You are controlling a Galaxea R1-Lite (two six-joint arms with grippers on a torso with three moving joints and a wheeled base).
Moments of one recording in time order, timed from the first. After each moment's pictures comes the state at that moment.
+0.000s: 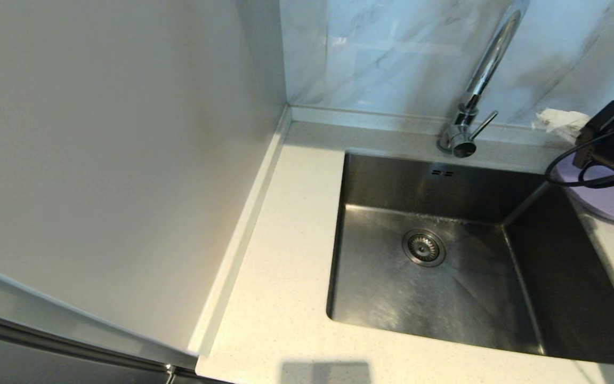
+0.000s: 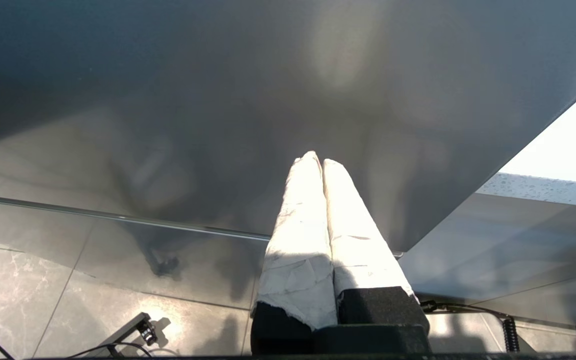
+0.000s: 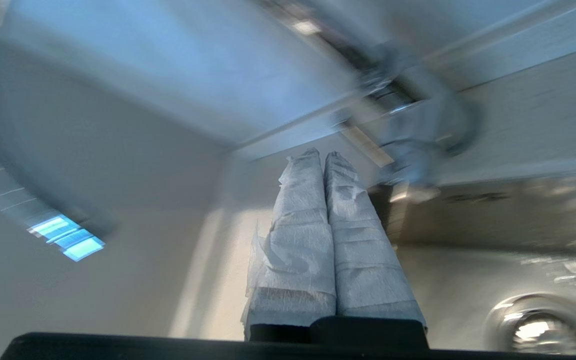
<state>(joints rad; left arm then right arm) 0.00 0.00 0.00 0.00 0.00 0.00 -0.27 1.83 -1.11 -0.98 0.65 0.96</state>
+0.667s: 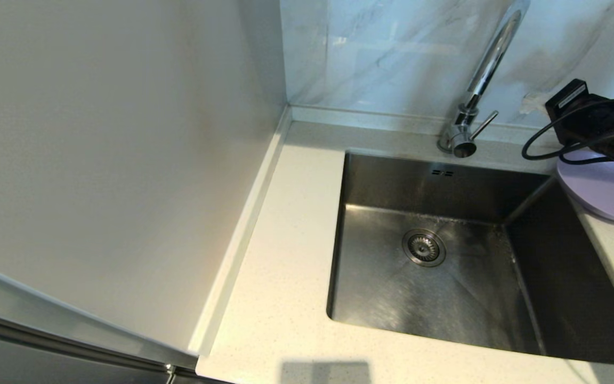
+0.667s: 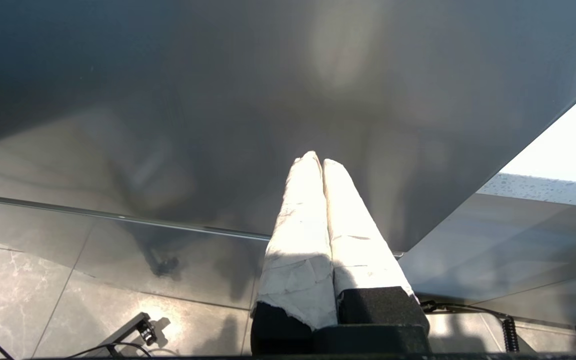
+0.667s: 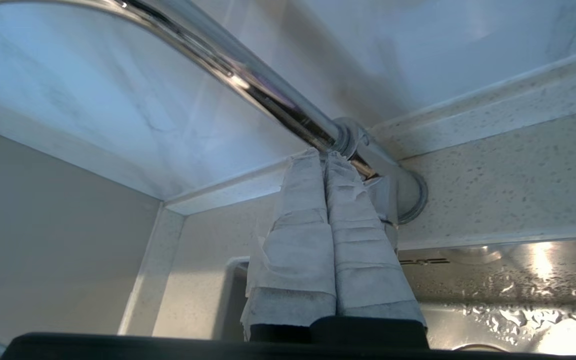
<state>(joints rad) 0.00 0.00 0.00 0.00 0.00 0.00 -0.16 1.87 -1.36 -0.69 0.31 0.76</state>
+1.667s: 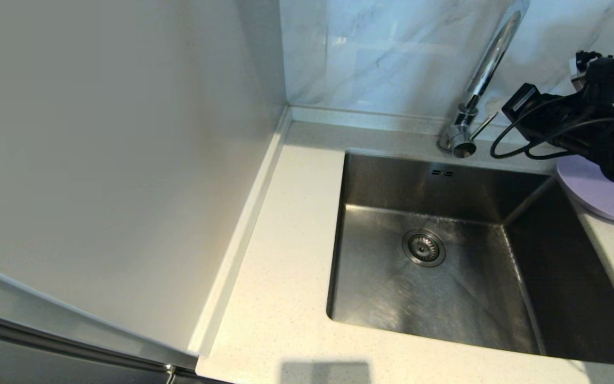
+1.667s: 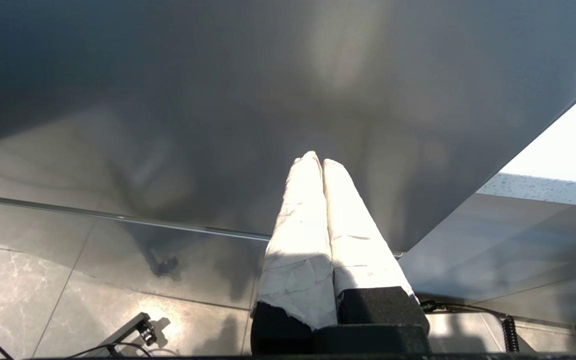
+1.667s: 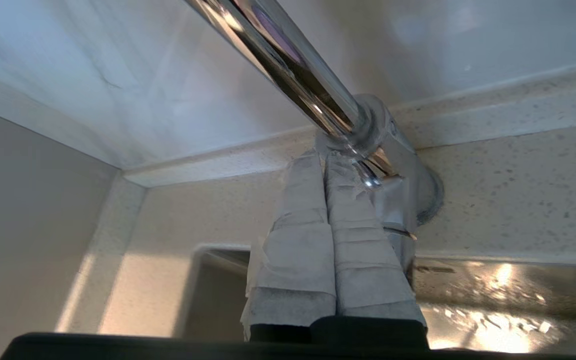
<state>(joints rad) 0.00 0.00 0.00 0.00 0.00 0.00 -0.06 1.98 -1.59 -0.46 0.26 0.60</state>
